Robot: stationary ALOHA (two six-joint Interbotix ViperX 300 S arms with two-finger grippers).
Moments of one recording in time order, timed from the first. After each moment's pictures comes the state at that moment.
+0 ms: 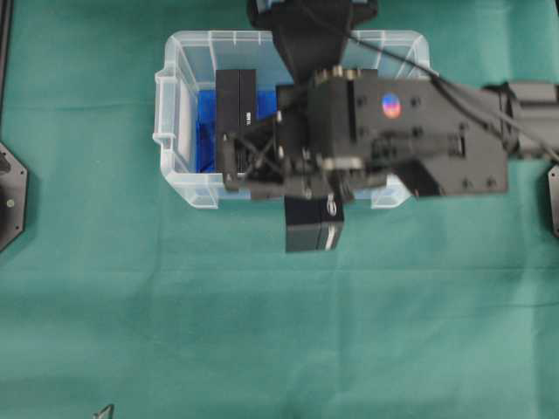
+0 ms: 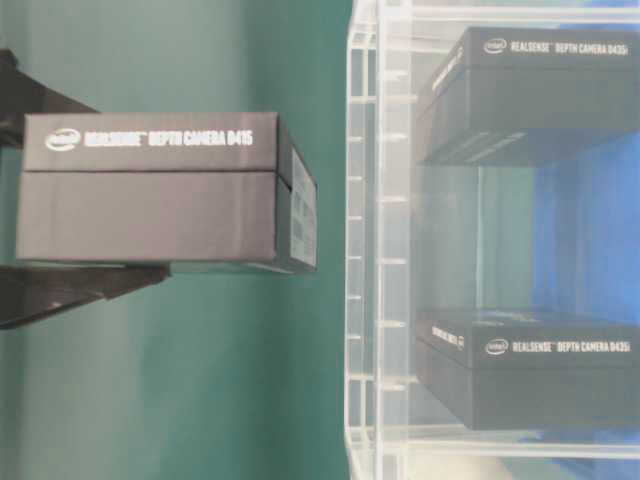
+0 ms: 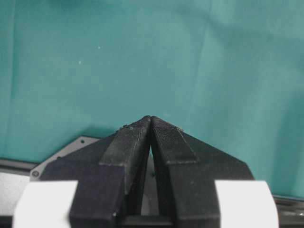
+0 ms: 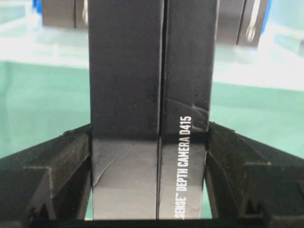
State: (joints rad) left arm -0.10 -0.80 0.52 0.03 1.42 -0.31; right arm 0.11 0.31 -0.63 -0.17 1.78 1.72
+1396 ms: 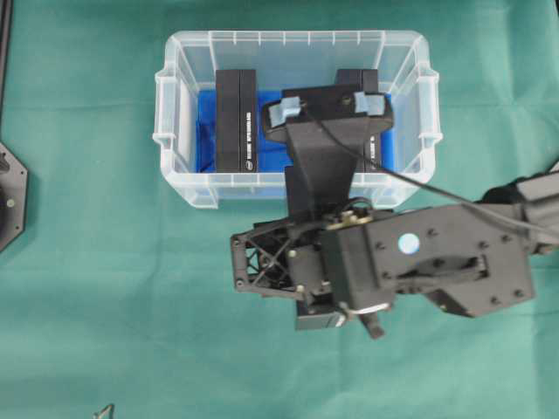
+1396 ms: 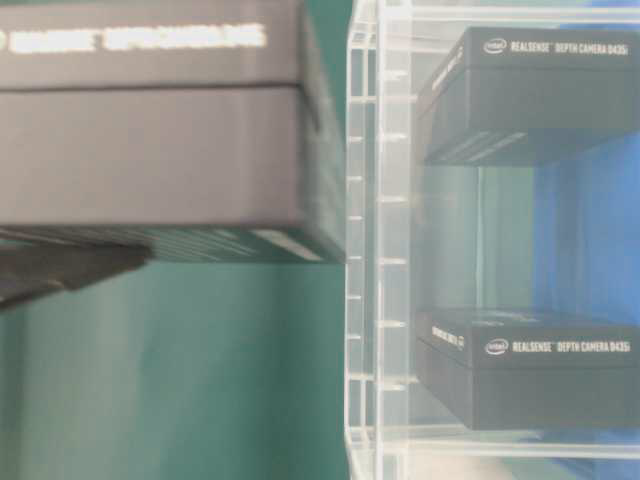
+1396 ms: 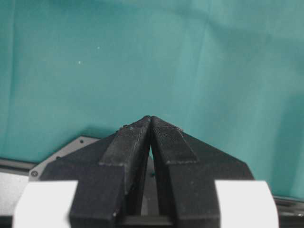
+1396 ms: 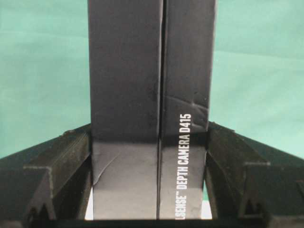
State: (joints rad) left arm -0.10 -0.80 0.52 0.03 1.42 -0.32; right arm 0.26 0.34 -0.62 -0.18 1.79 1.86
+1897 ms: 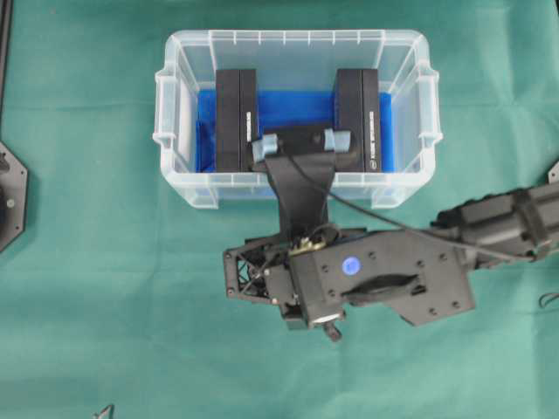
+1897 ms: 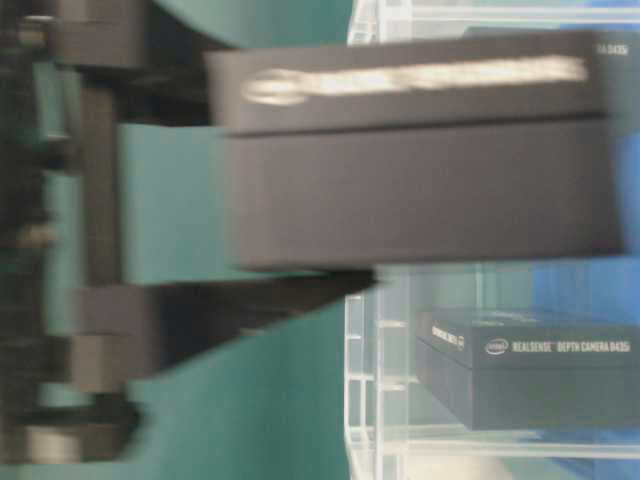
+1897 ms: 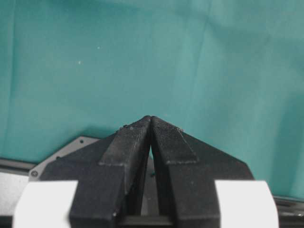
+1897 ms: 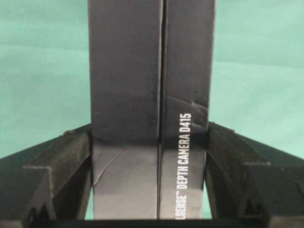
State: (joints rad) left arm -0.10 -0.81 0.52 0.03 1.42 -0.32; right arm 0.26 0.38 -0.42 -0.17 1.60 1.92
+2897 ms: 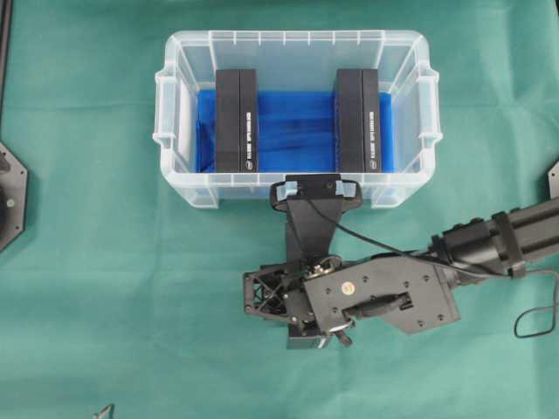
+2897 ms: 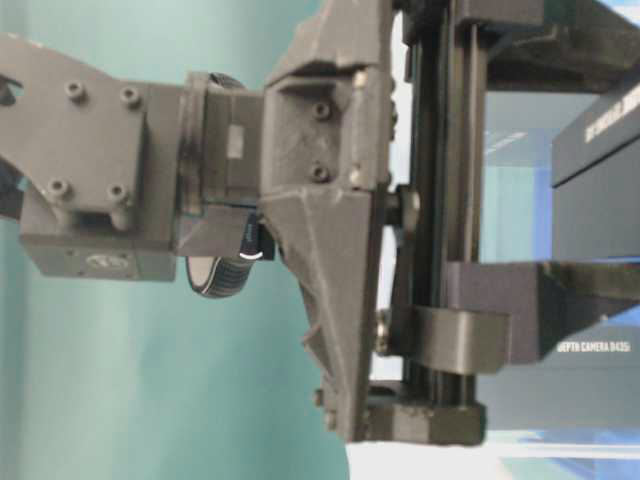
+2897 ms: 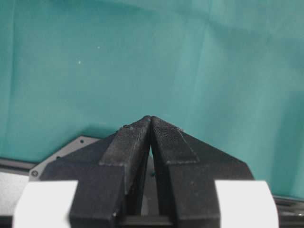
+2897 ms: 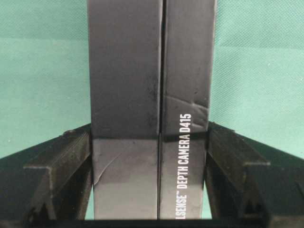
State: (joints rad) left arm -0.10 -0.80 0.52 0.03 1.42 -0.32; right arm 0.29 0.38 -0.12 -0.12 1.24 2.04
